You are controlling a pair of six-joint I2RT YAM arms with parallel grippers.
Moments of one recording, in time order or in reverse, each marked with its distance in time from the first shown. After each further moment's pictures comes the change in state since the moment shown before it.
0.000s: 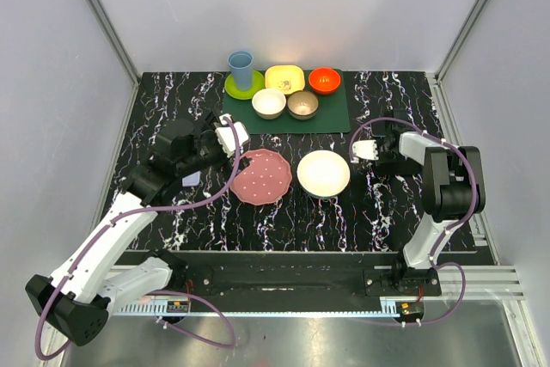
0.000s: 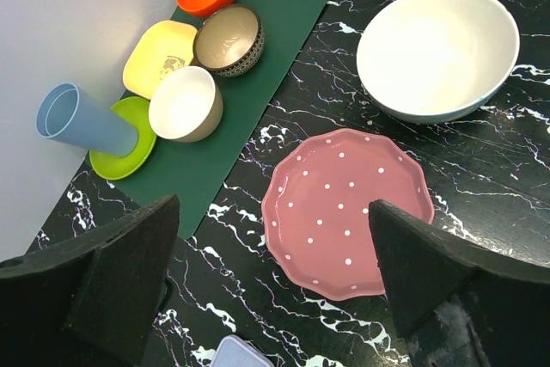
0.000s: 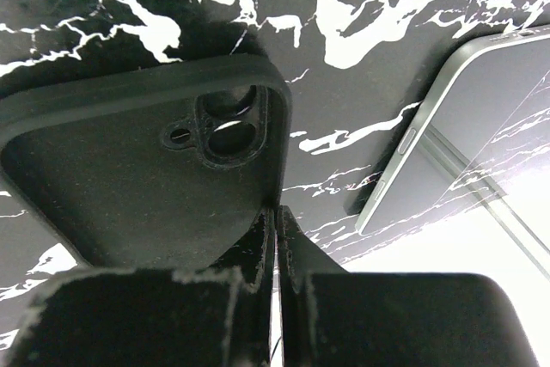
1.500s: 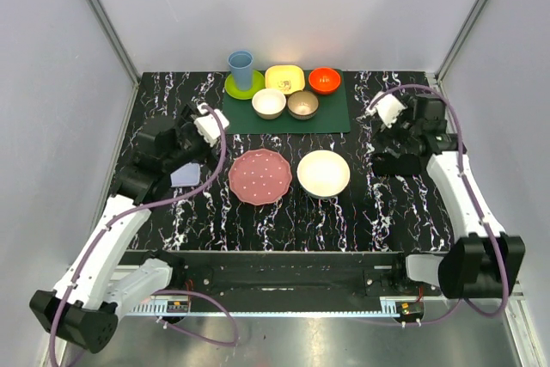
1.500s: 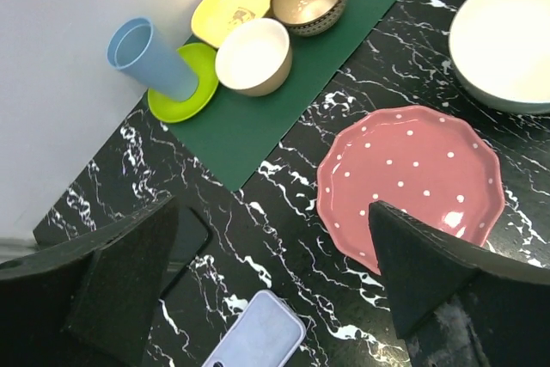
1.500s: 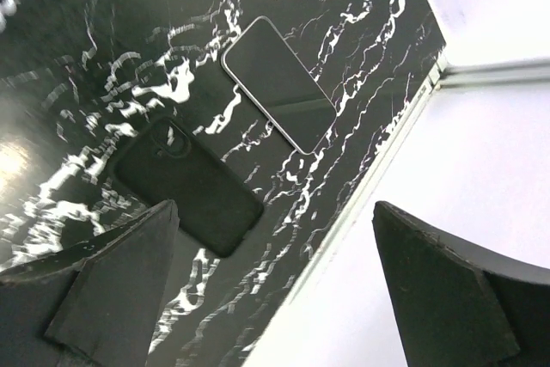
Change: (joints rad) left arm 0.132 -0.027 0.000 -0.009 -0.051 -0.002; right arm -0.003 -0.508 0.042 -0.119 -0.205 0.704
